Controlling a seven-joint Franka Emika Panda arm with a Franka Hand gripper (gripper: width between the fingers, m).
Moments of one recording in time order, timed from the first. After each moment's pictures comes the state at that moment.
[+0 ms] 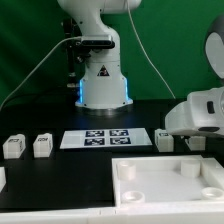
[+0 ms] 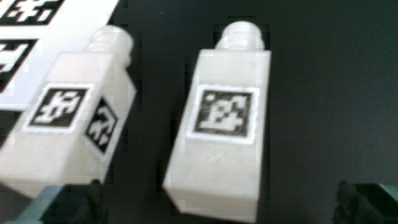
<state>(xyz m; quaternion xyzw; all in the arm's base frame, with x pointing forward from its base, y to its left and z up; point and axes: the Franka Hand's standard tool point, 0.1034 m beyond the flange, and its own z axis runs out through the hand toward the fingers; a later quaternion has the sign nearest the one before) 0.407 0.187 0.021 0.89 0.02 -0.44 0.08</state>
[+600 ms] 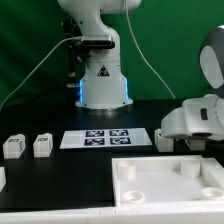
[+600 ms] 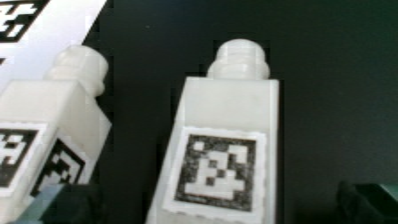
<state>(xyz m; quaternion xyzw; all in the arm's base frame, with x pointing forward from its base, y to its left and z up) 0.380 0.182 0.005 0.89 0.02 -0.45 0.08</state>
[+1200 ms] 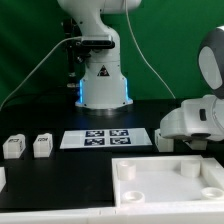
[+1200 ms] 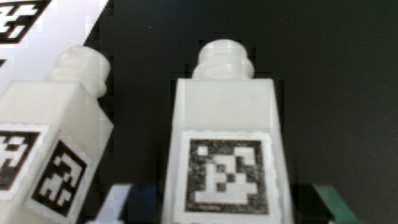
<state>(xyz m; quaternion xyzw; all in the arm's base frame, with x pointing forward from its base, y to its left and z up) 0.380 0.182 0.004 0.89 0.02 -0.45 0.08</state>
